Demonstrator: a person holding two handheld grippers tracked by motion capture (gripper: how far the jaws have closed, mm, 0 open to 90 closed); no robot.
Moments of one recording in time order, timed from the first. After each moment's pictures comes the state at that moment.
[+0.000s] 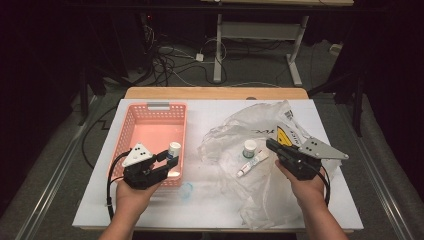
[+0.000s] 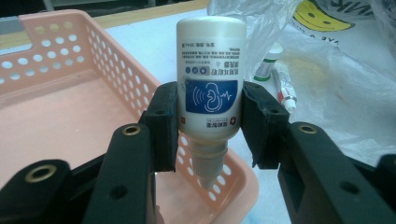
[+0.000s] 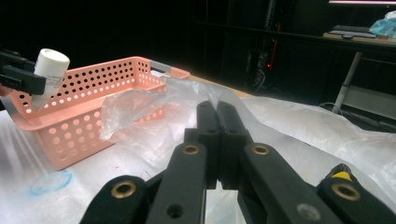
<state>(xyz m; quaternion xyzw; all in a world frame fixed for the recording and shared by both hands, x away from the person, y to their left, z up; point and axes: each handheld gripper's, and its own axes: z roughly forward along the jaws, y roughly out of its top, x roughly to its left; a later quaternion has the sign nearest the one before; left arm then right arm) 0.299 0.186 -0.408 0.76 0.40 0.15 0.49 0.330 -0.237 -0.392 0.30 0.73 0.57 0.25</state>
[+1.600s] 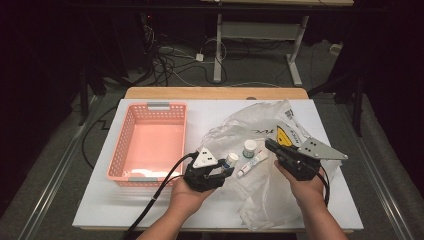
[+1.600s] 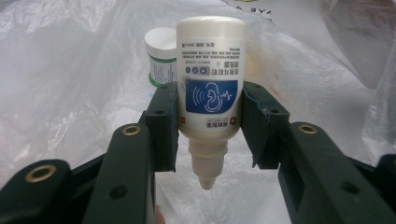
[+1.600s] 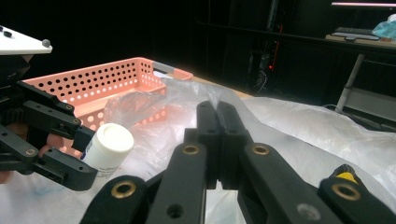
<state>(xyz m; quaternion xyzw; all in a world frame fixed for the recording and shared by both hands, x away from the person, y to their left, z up) 0.317 0.055 -0.428 0.82 0.31 0.08 0.47 0.329 -0.234 -0.390 0.30 0.73 0.57 0.25</state>
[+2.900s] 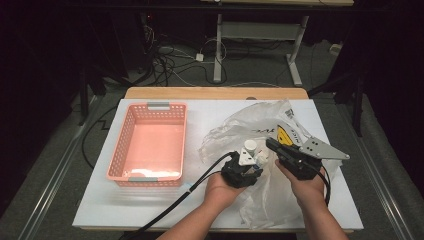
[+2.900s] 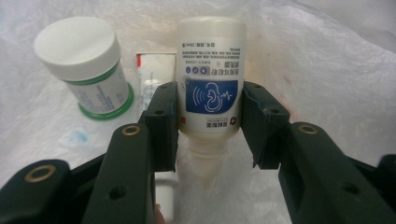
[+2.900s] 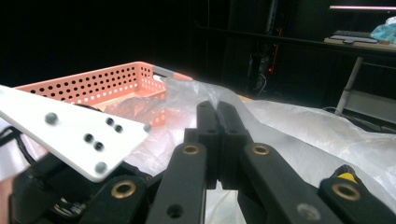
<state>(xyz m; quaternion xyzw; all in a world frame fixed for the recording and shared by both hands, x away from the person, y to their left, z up) 0.350 -0.041 -0.466 0.85 0.29 0.08 0.43 0.329 -0.236 -0.388 0.30 0.72 0.57 0.25</state>
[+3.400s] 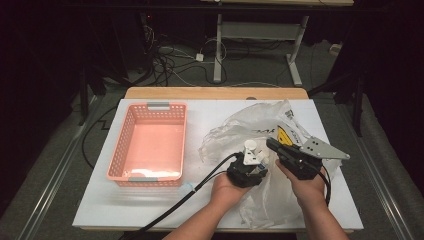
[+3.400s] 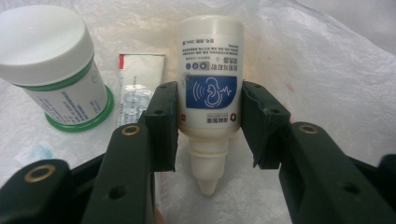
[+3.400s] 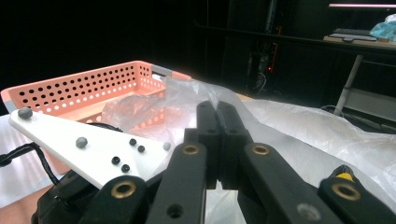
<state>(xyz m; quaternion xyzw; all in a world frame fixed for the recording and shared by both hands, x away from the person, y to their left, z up) 0.356 -0.053 -0.479 0.85 0.29 0.07 0.44 0.330 -0.237 -0.390 0.30 0.72 0.57 0.25</state>
